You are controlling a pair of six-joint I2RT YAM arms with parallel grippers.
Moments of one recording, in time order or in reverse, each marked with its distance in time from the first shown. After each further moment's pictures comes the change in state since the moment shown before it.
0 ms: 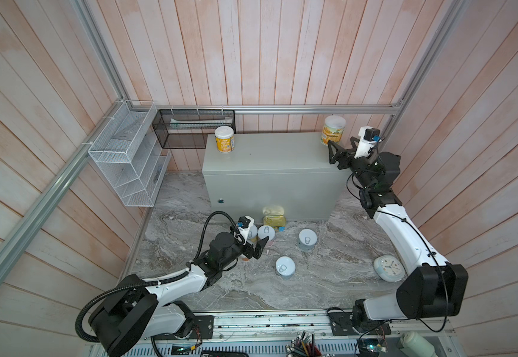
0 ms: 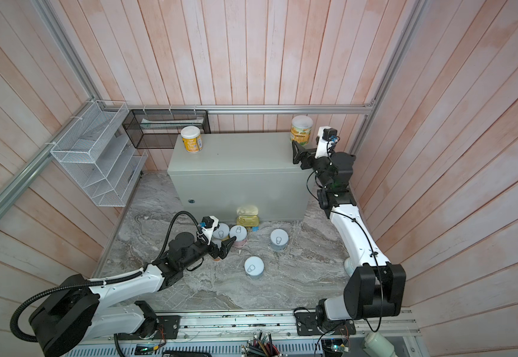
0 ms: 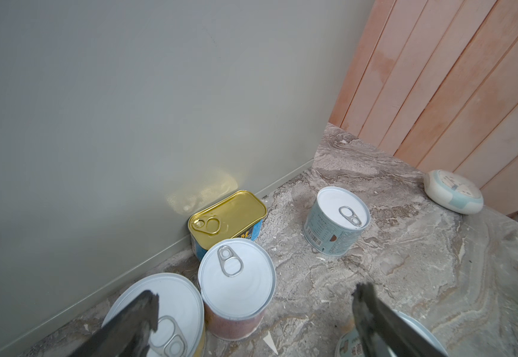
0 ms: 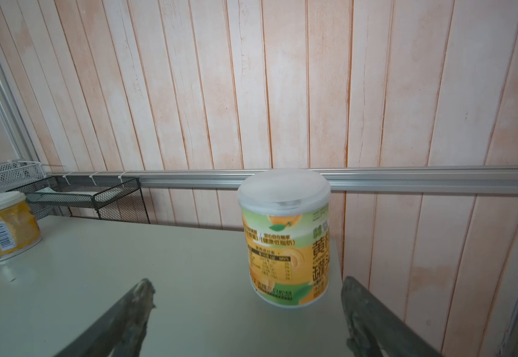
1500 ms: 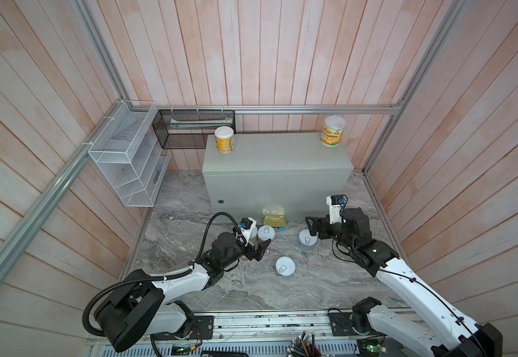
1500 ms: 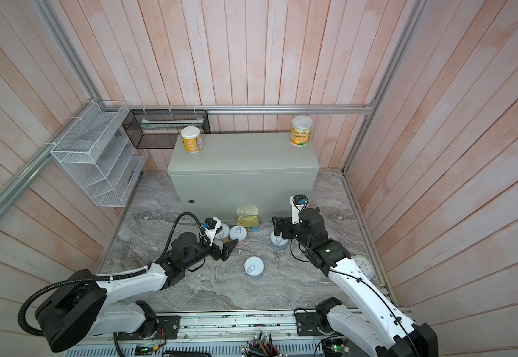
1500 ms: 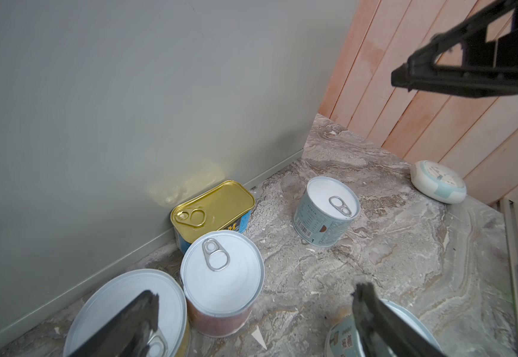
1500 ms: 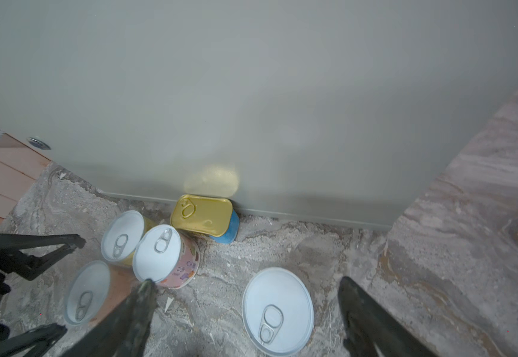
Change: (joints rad) left arm 0.000 0.053 0.000 0.031 0.052 -0.015; right arm 0.375 -0.466 -0.524 -0.624 0.302 0.175
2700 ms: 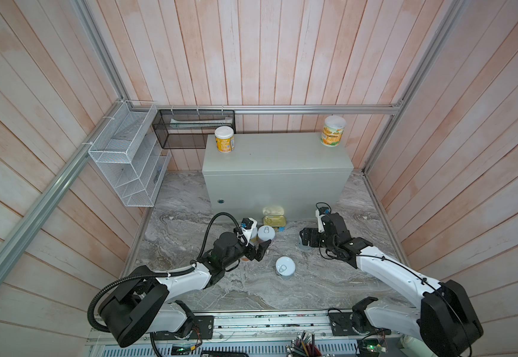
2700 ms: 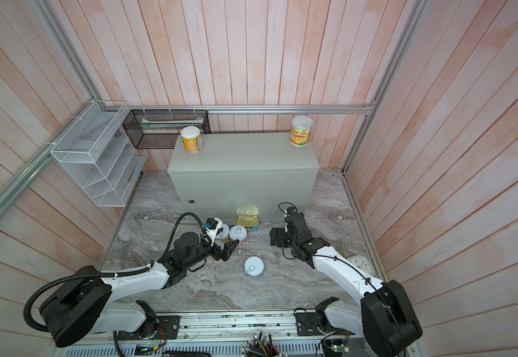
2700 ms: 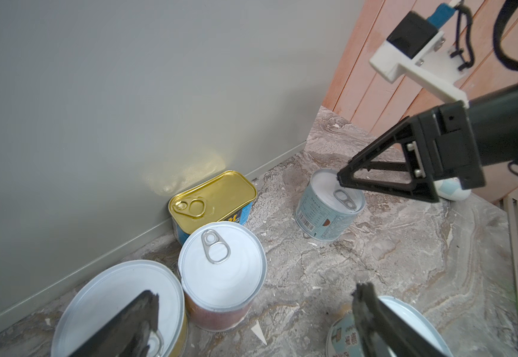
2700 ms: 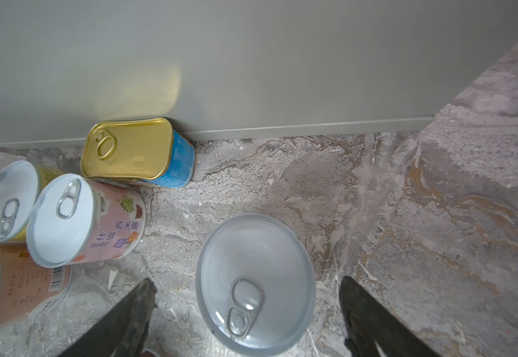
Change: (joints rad) left arm 0.000 0.037 0.007 0.003 0.000 -0.018; right arm 0.013 0.263 -0.081 0.050 0.018 0.089
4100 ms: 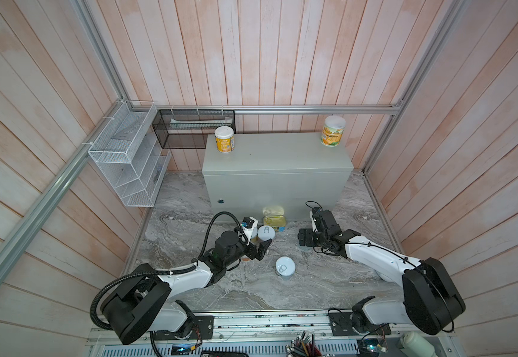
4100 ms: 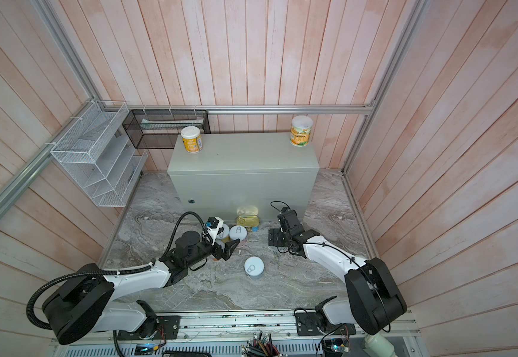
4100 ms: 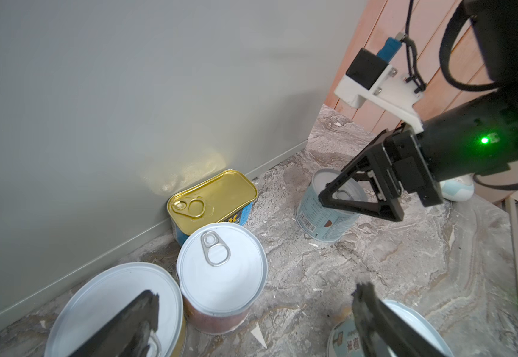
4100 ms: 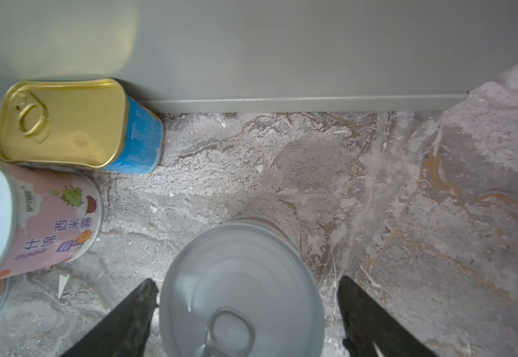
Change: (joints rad) left arm 0.000 0.022 0.018 -0.007 0.000 -0.007; right arm 0.013 0.171 0.077 -0.054 0.026 -0.029
